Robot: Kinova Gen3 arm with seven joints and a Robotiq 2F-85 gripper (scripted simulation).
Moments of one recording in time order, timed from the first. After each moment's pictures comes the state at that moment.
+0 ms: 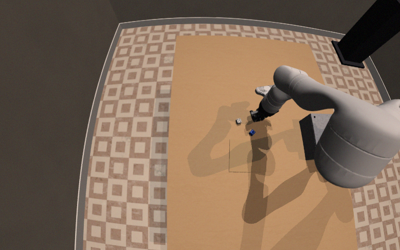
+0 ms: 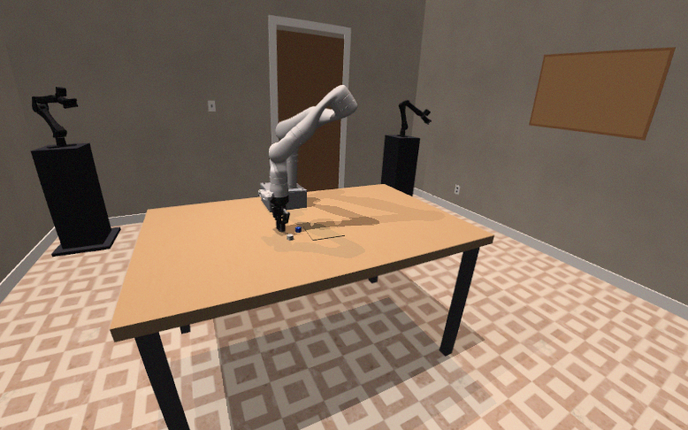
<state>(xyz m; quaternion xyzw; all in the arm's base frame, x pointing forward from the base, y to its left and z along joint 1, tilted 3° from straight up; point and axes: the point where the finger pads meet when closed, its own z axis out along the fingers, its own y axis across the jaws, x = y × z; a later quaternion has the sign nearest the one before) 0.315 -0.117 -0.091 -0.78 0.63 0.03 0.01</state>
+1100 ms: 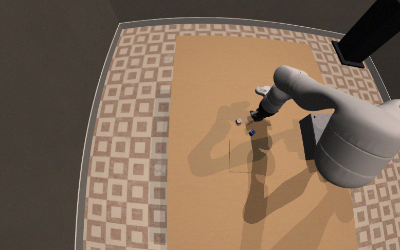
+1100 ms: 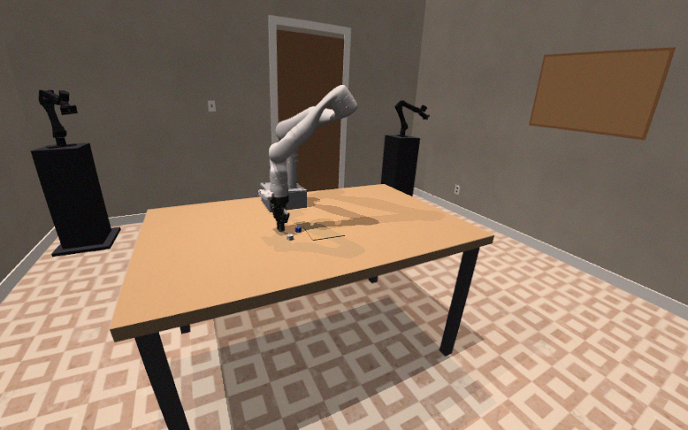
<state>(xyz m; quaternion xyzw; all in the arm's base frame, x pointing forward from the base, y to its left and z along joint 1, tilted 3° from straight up) 0.315 -0.117 -0.091 -0.78 0.63 0.03 0.01</state>
